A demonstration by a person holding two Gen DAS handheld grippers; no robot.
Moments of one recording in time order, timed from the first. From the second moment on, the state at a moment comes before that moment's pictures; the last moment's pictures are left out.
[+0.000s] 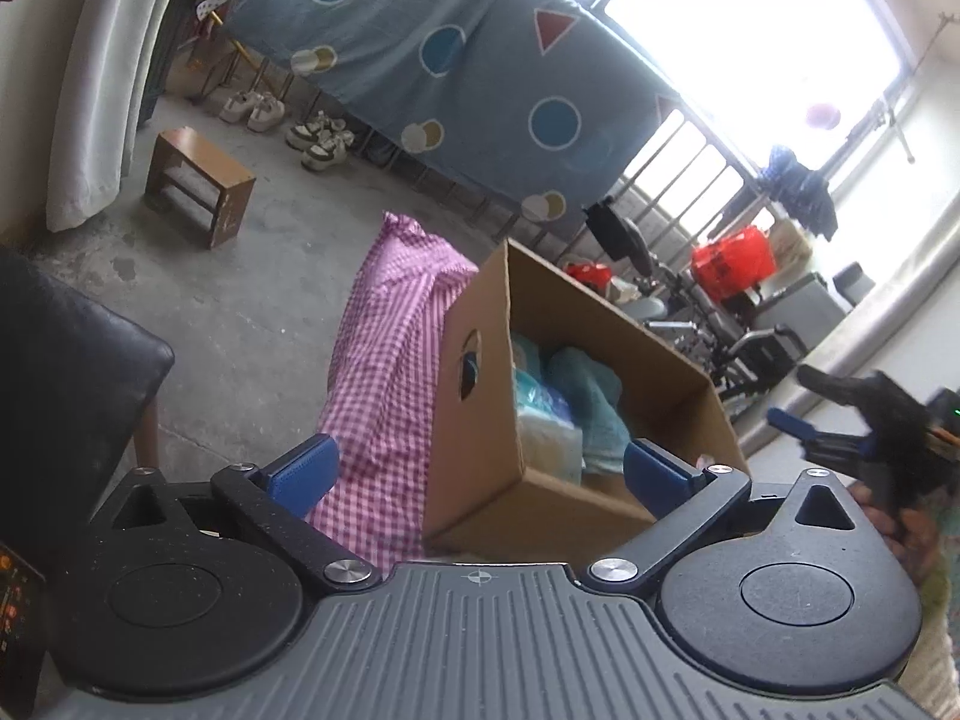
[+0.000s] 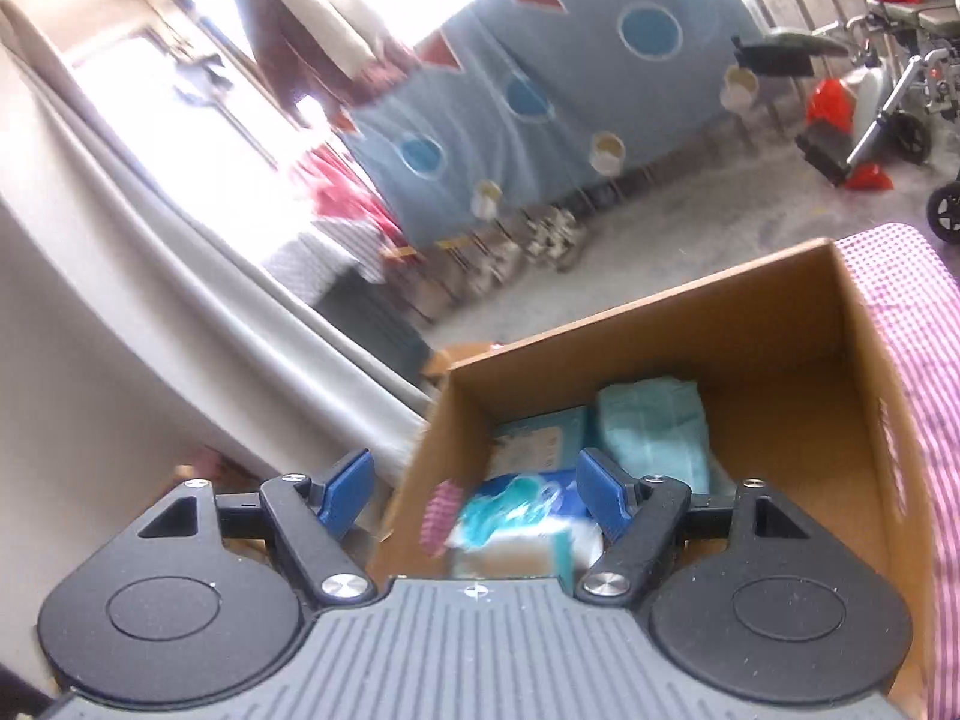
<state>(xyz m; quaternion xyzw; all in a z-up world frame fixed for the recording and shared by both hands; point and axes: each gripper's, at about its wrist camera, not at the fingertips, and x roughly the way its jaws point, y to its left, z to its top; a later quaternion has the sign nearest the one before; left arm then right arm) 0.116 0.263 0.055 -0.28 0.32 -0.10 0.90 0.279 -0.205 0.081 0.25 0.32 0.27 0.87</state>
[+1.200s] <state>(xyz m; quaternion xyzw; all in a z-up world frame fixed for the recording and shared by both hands) 0.097 0.146 -0.033 -0.05 0.47 -0.06 0.88 0.067 -0.123 -0.063 0.10 0.31 0.30 0.90</state>
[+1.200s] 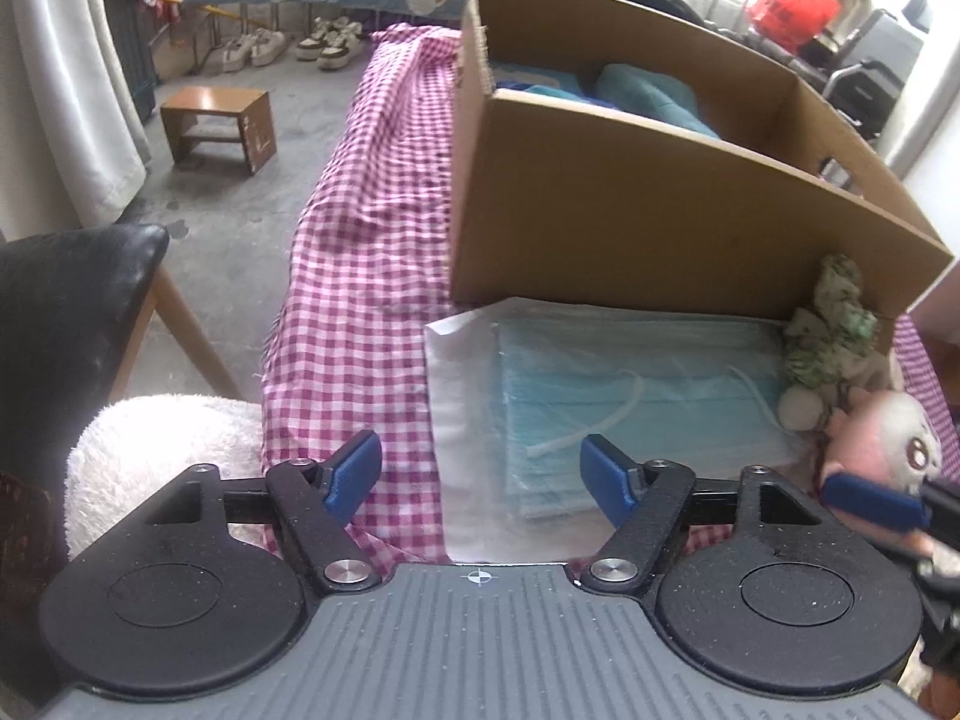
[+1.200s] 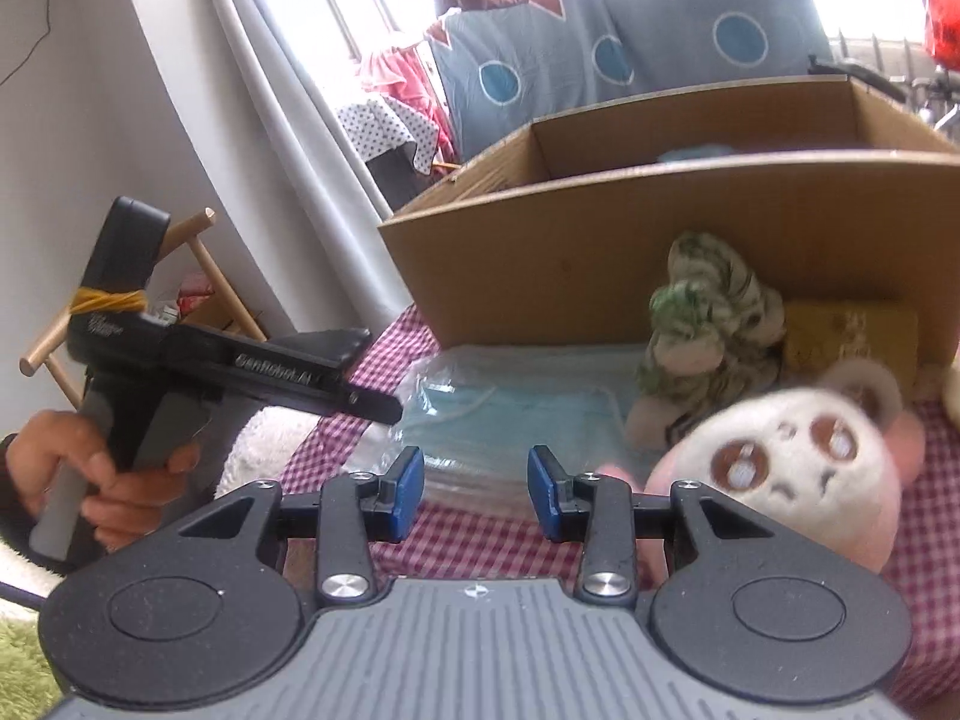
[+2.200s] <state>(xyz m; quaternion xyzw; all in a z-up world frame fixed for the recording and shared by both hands) 0.115 0.188 -0.042 -0.17 0.45 -0.08 0.87 0.094 -0.104 -0.060 -0.01 0.30 0.19 0.93</state>
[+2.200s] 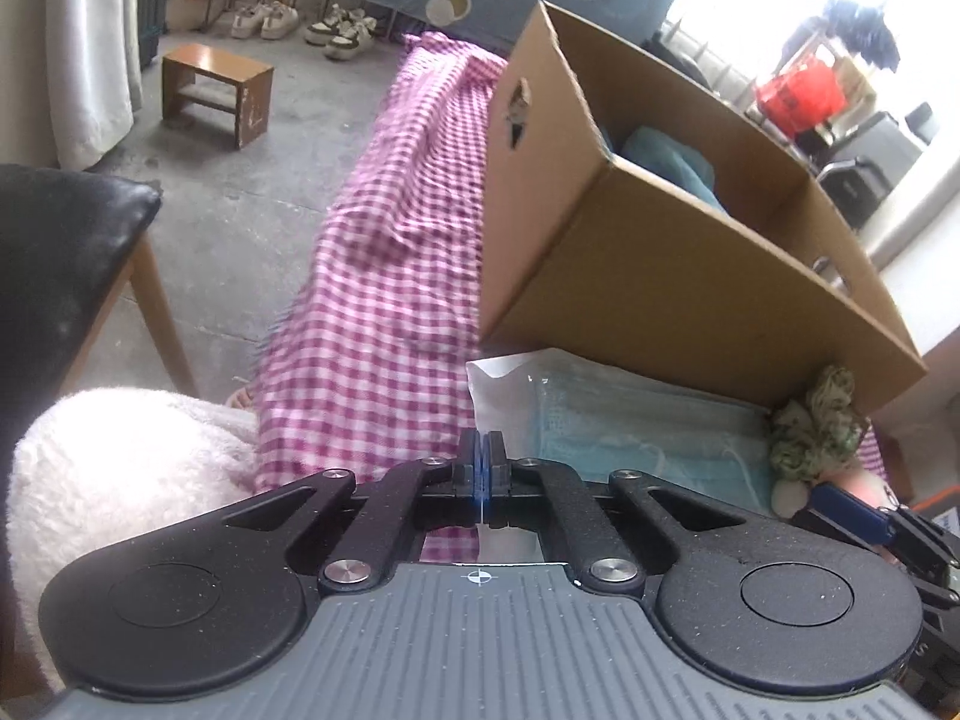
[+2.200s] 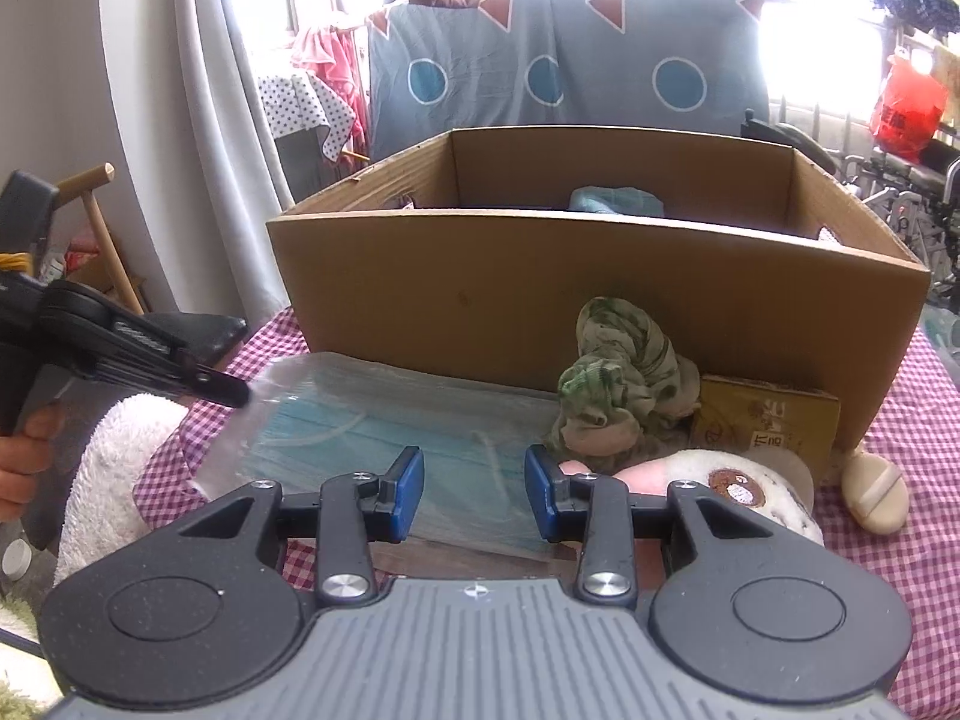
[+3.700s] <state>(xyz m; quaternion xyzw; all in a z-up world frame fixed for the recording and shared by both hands) 0.145 0.217 -0.029 -0.14 0.41 -0.10 0.90 0.091 -0.101 -0.032 0.12 0.32 0.29 0.89</state>
